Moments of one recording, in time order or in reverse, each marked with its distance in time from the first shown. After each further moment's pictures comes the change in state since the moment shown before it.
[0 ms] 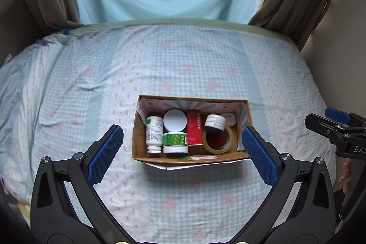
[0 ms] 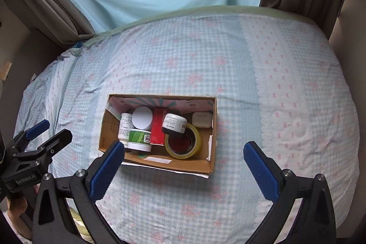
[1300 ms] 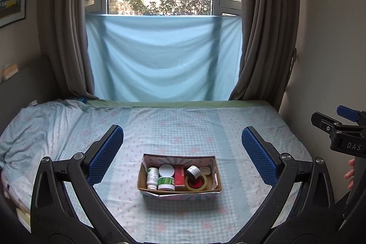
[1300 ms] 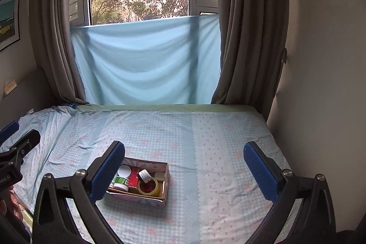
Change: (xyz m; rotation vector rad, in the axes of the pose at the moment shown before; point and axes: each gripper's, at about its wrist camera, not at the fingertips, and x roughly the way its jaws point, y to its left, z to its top) left arm -0.245 -0.067 -0.052 0.041 -0.503 0.019; right arm -0.253 0.005 -0.074 -0.077 -0.531 -0.213
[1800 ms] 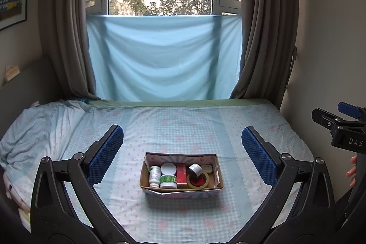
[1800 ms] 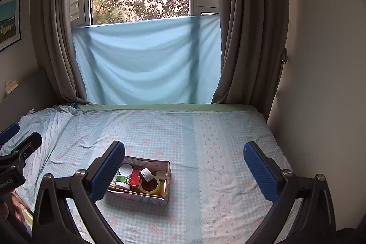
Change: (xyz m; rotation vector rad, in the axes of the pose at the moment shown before) left arm -0.007 -0.003 -0.003 0.013 0.000 0.009; right arm -0.008 0.000 0.001 0.005 0.002 0.004
